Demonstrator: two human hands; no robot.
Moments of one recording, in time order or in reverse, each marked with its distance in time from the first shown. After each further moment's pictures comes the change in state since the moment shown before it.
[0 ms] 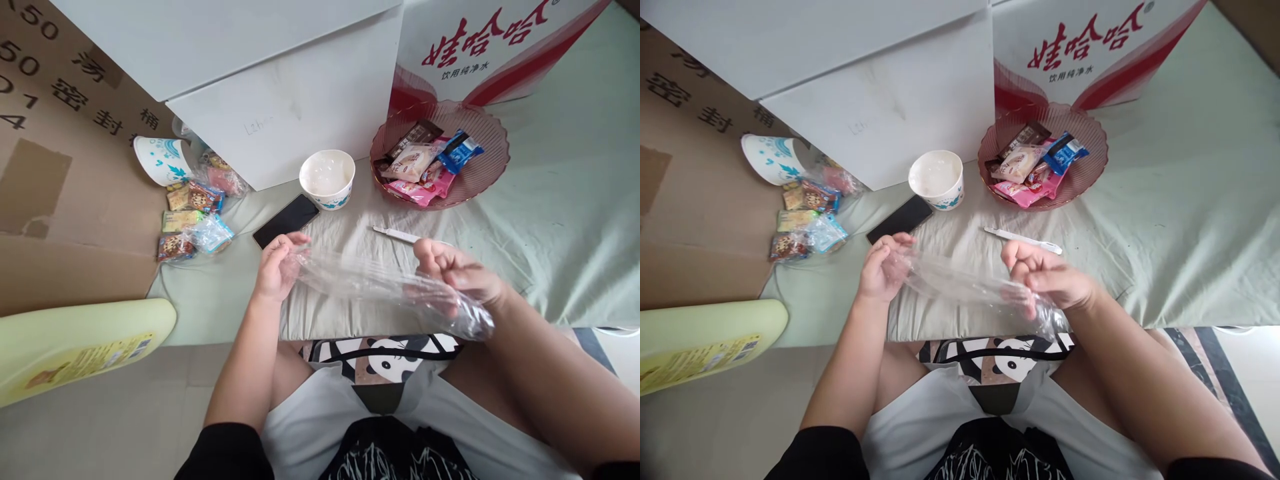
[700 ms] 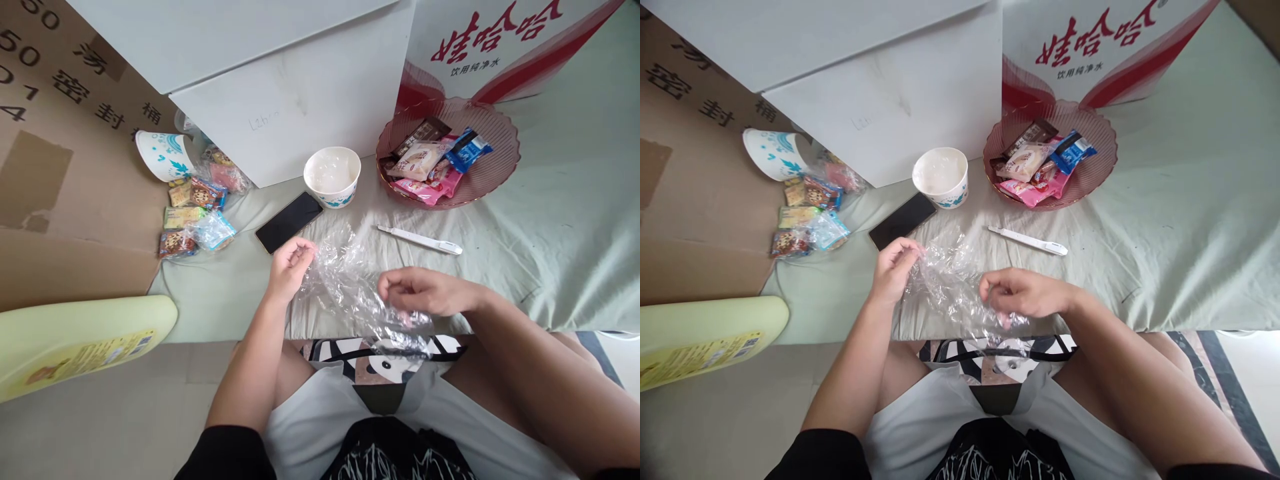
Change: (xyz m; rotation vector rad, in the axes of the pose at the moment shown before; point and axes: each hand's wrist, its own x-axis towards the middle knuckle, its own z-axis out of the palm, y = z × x) left_hand -0.005 -0.019 -0.007 0.405 -0.076 0.160; right_hand 0.028 0.009 0.015 -0.491 -0.224 0.193
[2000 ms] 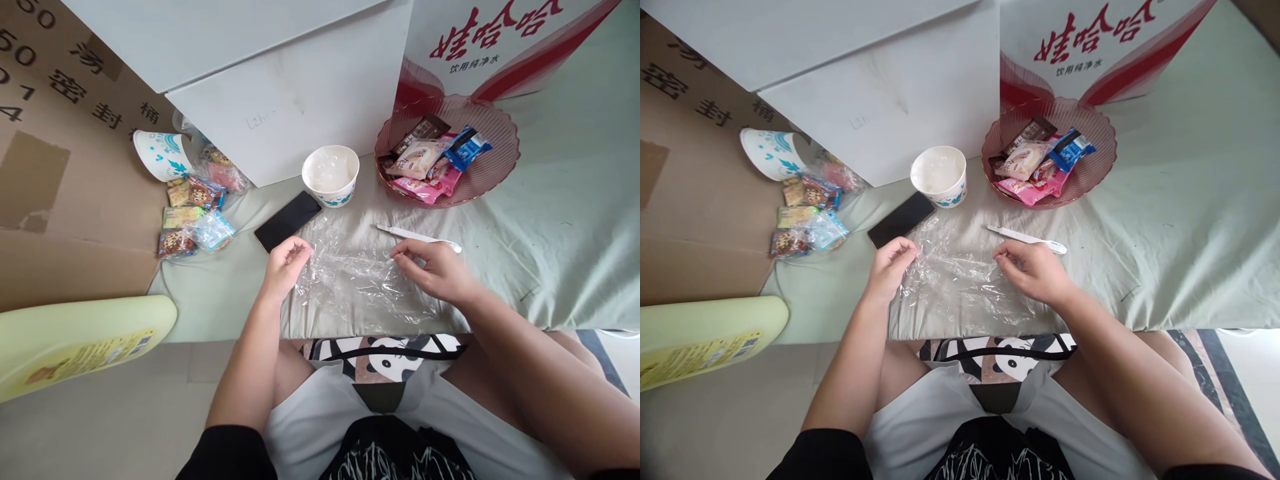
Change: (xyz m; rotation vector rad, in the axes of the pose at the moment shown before) left_hand 0.003 0.006 -0.009 0.110 -0.027 -0.118; right_hand 0.002 0.010 -0.010 -0.637 0.809 -0.249
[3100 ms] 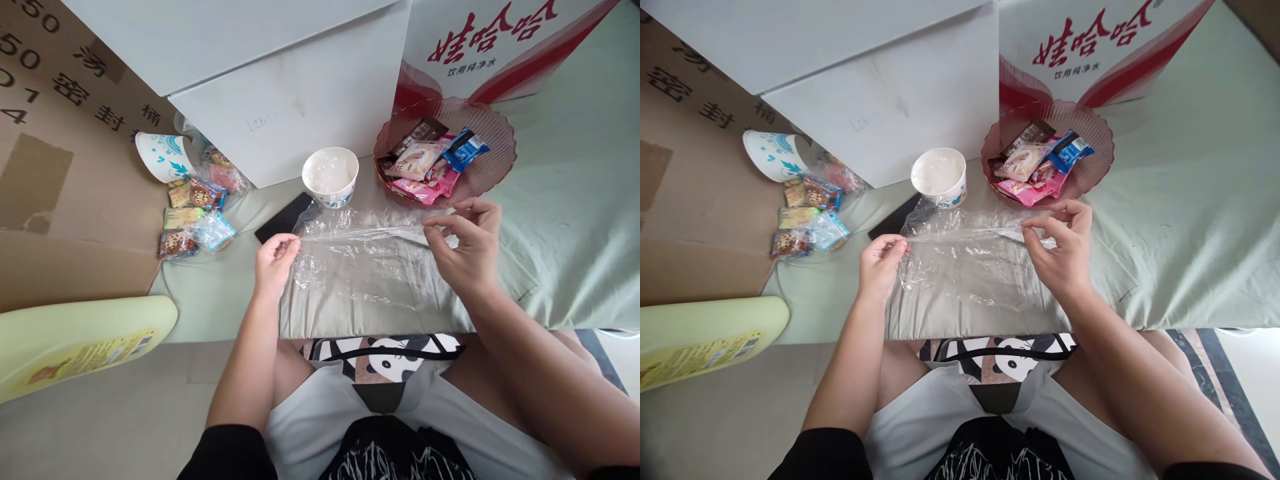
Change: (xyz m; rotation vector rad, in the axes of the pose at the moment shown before) left_hand 0.008 -0.012 -0.003 -0.192 0.245 0.046; right_hand 0.003 0.013 -0.002 -0.106 0.736 -0.040
